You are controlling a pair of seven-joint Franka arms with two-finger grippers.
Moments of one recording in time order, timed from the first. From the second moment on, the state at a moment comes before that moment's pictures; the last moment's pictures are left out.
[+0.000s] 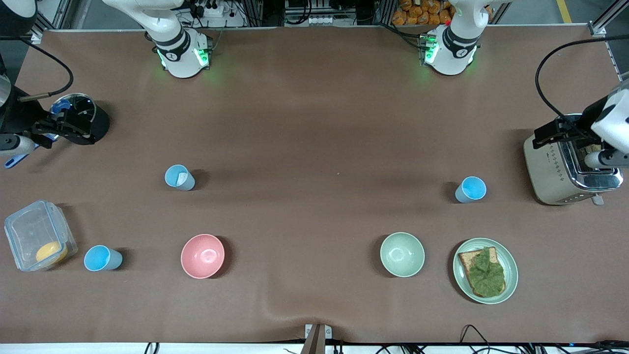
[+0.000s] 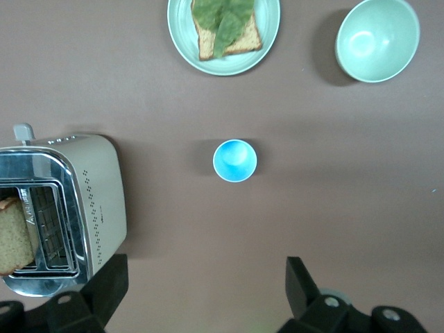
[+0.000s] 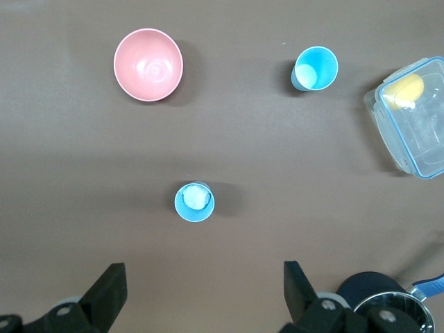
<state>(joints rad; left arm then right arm) 0.12 0.12 -0.14 -1.52 0.02 1.54 -0.03 -0.03 0.04 0.04 -1.55 0.03 1.58 -0.07</state>
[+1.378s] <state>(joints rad) 0.16 0.30 -0.15 -1.98 0.02 2.14 -0.03 -0.04 0.05 0.04 -1.54 0.03 1.58 -0.07</state>
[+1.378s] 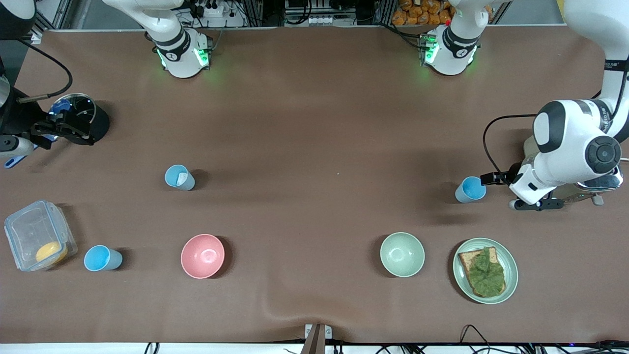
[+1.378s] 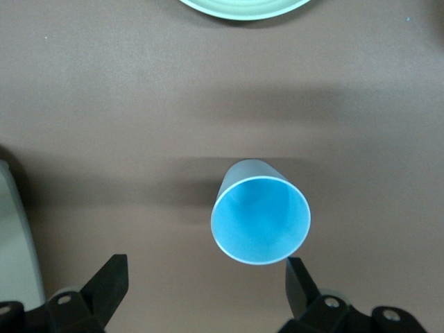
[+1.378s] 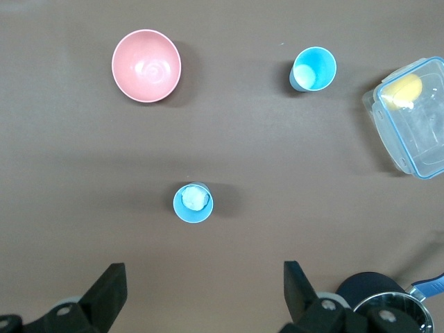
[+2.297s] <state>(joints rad) 0.16 0.33 -0.15 -2.10 0.02 2.35 -0.03 -0.04 0.05 0.04 -1.54 0.03 1.58 -0.07</state>
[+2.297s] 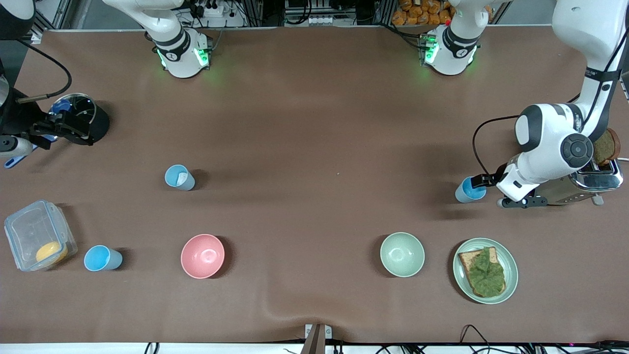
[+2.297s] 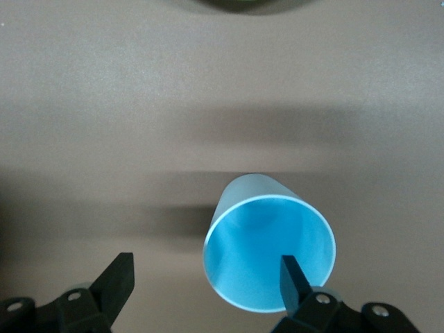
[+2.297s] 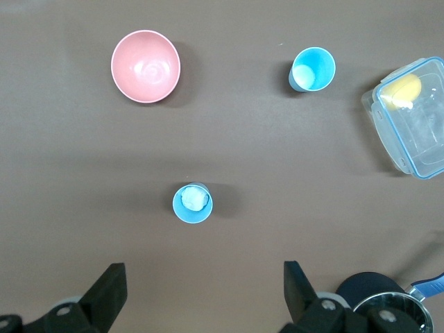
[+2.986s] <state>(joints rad) 0.16 0.37 -0.15 -2.10 0.02 2.39 -0.03 -0.04 0.05 0.04 -1.54 0.03 1.58 -0.07</state>
